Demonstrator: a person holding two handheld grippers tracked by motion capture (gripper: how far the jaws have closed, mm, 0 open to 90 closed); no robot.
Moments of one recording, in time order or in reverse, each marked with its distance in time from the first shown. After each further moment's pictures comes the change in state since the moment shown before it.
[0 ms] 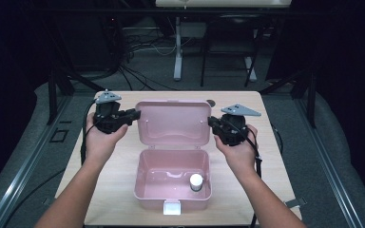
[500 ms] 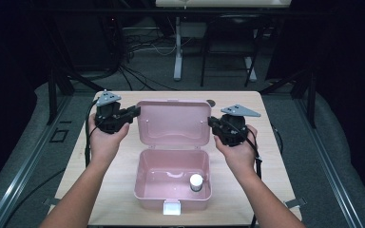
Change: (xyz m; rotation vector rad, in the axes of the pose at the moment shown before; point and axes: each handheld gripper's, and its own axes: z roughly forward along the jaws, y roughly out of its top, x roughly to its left) left arm -0.003 -0.004 0.004 -0.084 0.038 -0.027; right arm 0.001 -0.001 0.000 -0.007 -0.010 0.005
